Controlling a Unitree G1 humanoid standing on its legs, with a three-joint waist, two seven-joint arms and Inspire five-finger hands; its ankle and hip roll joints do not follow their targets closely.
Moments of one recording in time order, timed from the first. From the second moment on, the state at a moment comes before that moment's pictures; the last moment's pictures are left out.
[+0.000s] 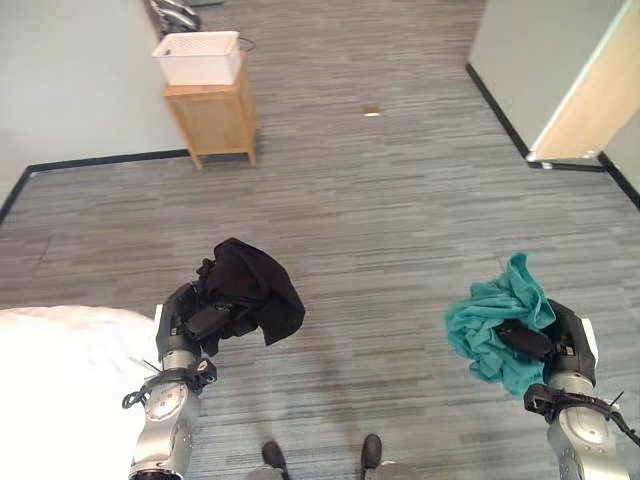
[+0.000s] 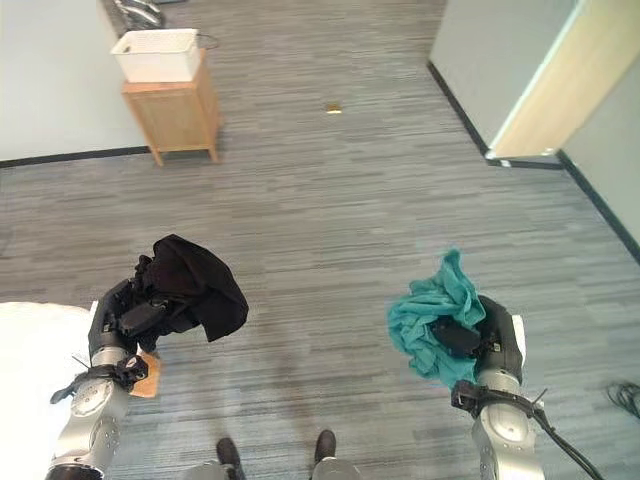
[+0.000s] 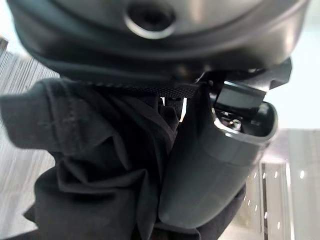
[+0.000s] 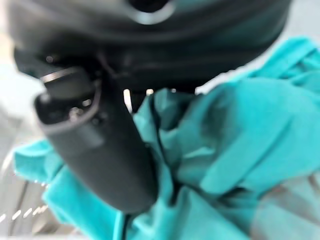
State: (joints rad) left arm 0.02 0.28 0.09 0.20 -0.43 -0.11 0.18; right arm 0.17 -0.46 -0.23 0.10 0.35 -0.07 -0.11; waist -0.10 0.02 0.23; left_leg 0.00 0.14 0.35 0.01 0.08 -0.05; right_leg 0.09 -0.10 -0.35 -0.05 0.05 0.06
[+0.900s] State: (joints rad) left arm 0.08 0.30 0.13 0.19 -0.40 -0.12 0.22; right arm 0.04 -0.45 -0.16 0.04 0.40 -0.08 -0.07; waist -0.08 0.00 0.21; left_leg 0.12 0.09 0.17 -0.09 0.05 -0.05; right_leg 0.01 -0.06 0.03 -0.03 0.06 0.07
